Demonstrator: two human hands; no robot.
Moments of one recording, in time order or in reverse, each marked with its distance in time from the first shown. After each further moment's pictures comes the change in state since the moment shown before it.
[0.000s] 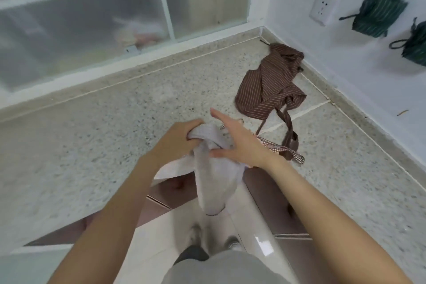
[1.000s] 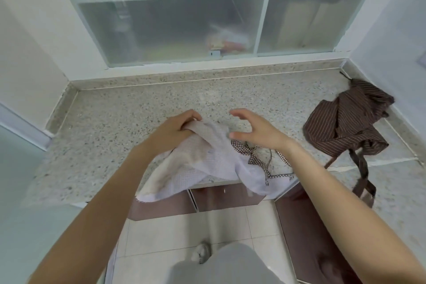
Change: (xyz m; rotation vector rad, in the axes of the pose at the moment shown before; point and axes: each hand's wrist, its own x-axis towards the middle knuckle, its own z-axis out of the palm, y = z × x) left_hand -0.099 -0.102 -0.143 0.036 0.234 -0.189; right_hand 0.145 -0.075 0.073 -0.090 -0.276 -0.032
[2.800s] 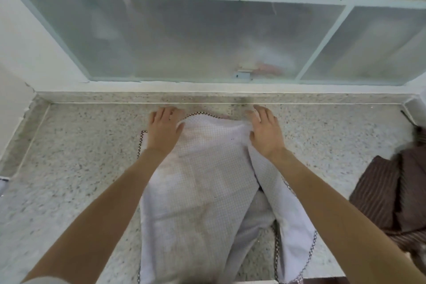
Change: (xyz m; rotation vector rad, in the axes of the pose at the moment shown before) left_hand 0.243 -0.228 -0.051 0.703 0.434 -0.168; right_hand 0.301 0.121 -0.017 -0.753 0.236 0.062
